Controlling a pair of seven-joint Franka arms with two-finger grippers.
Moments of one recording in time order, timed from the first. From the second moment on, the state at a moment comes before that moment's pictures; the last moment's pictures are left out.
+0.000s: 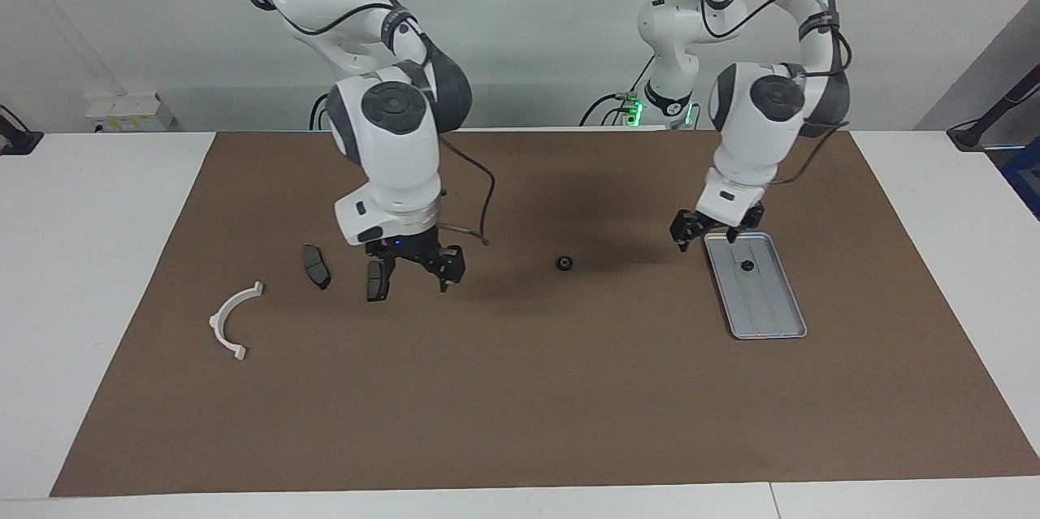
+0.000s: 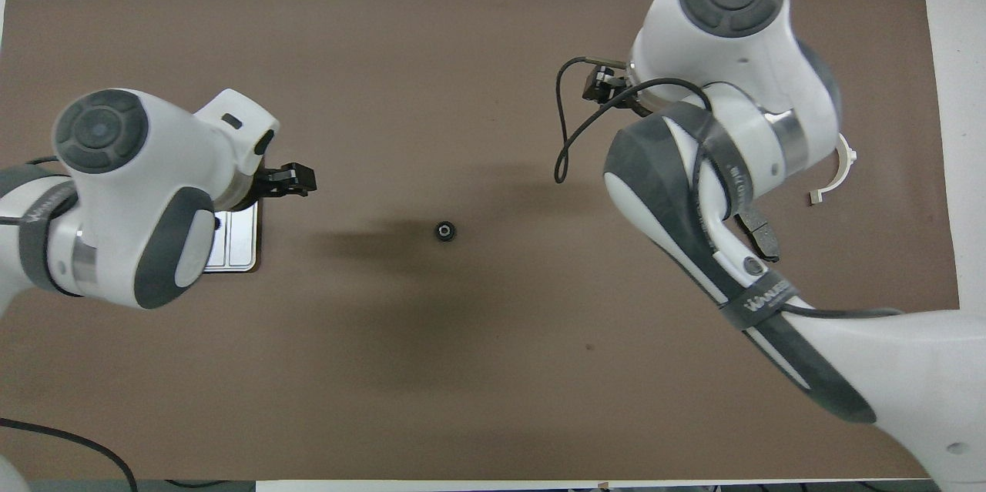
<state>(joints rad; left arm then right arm) -0.09 0.09 -0.27 -1.98 0.08 2.10 -0.52 -0.09 0.46 0.49 -1.39 -0.33 1.81 0.68</state>
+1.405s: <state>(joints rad) -0.37 0.36 -0.27 -1.99 0.11 2.38 -0.93 -0.19 0.35 0.34 -1.39 -0.21 1.74 0.05</state>
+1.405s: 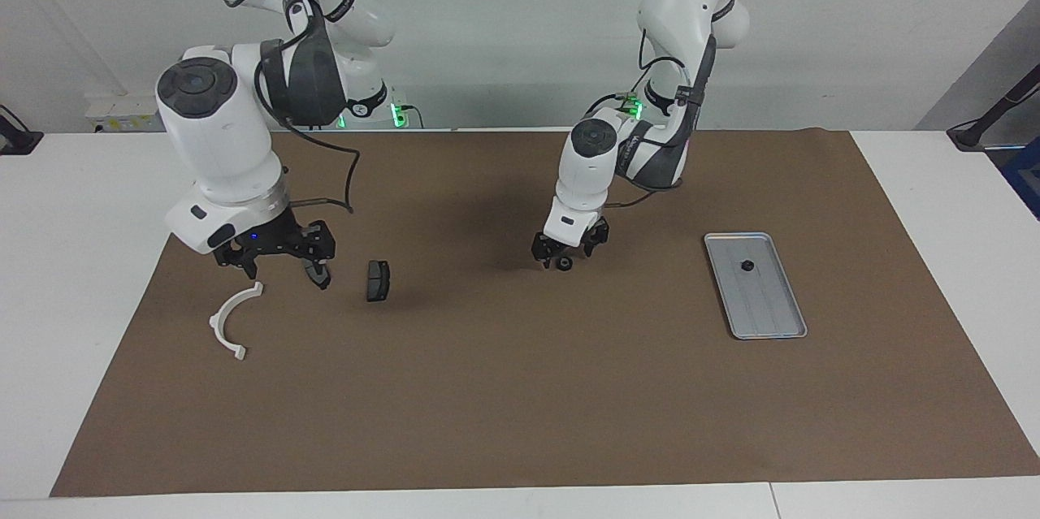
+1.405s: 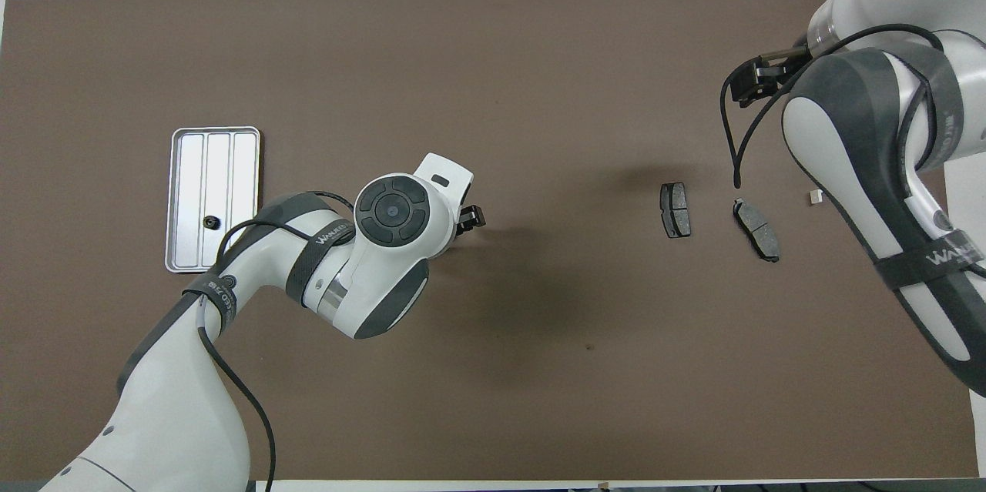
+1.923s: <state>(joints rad) -0.37 0.36 -0.27 -1.99 0.12 2.38 -0.93 -0.01 0.13 0.04 -1.48 -0.06 1.64 -0.07</state>
